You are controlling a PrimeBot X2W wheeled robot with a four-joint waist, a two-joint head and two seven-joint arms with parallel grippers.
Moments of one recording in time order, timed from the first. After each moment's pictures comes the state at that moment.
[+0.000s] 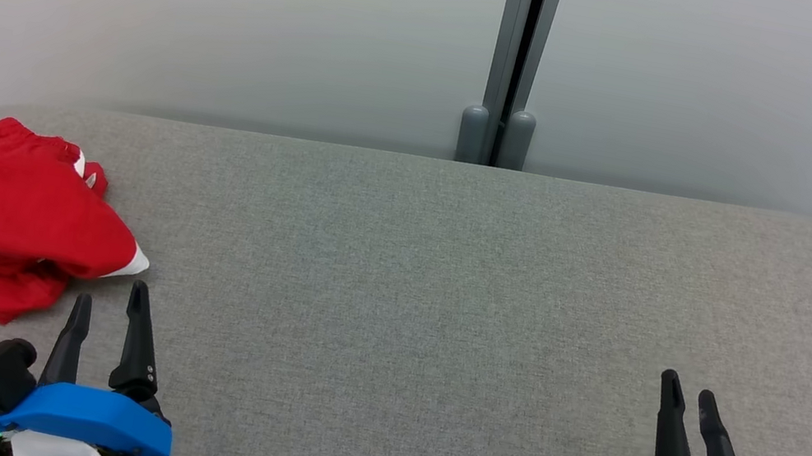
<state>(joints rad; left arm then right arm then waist) -0.05 0.06 -0.02 0.25 -0.54 0.00 -0.15 -0.04 -0.04 0.01 0.21 0.65 0.13 -0.15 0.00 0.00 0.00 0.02</state>
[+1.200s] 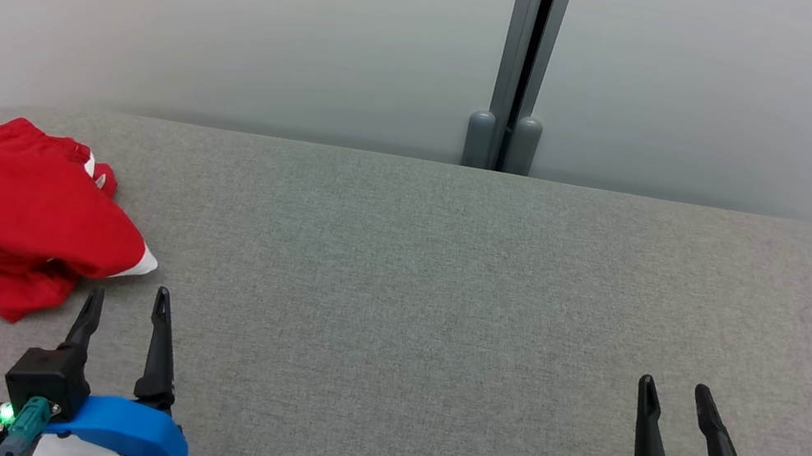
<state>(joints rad) -0.08 0.08 -0.07 0.34 -0.23 0.05 -0.23 -0.04 -0.04 0.02 0.23 0.29 0.13 -0.23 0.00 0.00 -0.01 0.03</state>
